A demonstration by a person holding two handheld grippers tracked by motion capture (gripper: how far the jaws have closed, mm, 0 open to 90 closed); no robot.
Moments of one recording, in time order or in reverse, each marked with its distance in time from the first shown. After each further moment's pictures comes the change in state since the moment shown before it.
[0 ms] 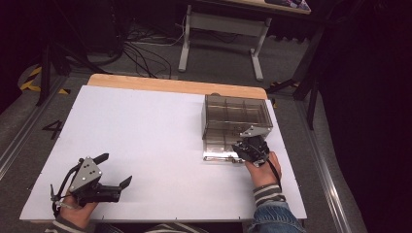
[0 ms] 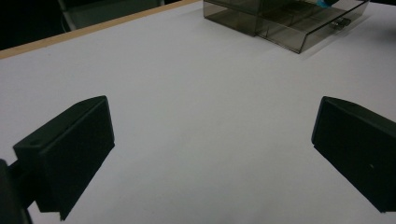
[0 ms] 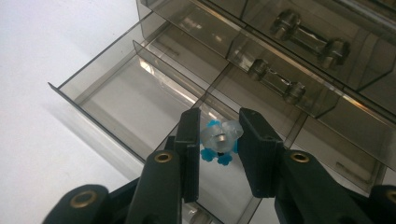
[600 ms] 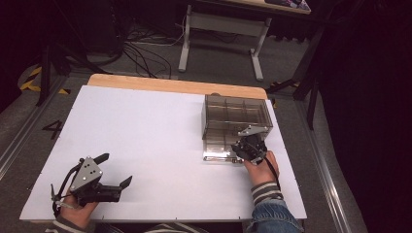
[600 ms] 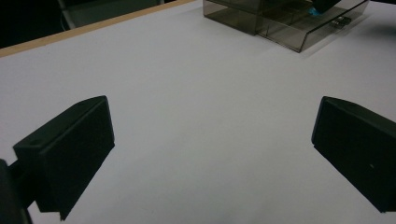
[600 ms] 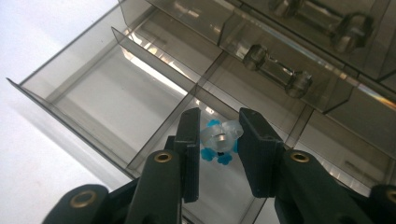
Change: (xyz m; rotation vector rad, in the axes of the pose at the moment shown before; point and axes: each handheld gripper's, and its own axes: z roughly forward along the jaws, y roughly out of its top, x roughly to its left) left arm 0.000 0.000 0.001 0.006 -0.001 0.004; right arm -0.006 -0.002 0.018 0.039 -0.003 0.021
